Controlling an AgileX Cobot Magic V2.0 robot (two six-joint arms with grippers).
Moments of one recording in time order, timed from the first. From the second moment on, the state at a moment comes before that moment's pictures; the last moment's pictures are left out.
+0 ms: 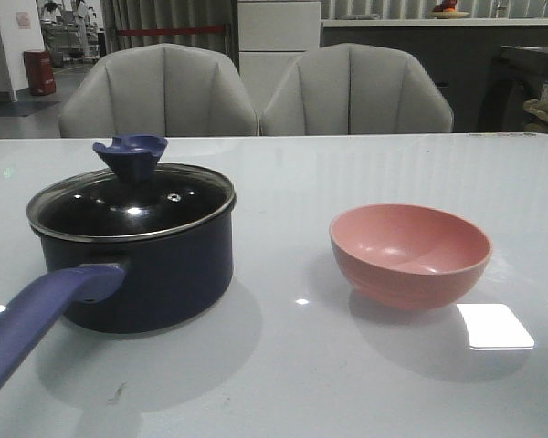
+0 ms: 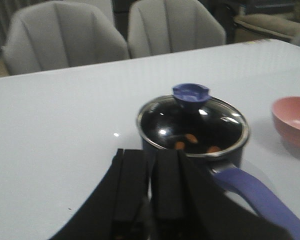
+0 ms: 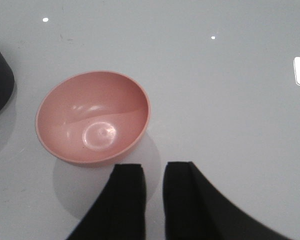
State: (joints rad) left arm -0.30 0.02 -0.19 0.02 0.37 -0.01; right arm 0.17 0.76 -0.42 0.20 0.27 -0.15
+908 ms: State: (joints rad) left arm -0.10 -0.01 0.01 -0.01 0.02 -0.09; right arm 0.17 0.76 -0.42 0.20 0.28 -0.15
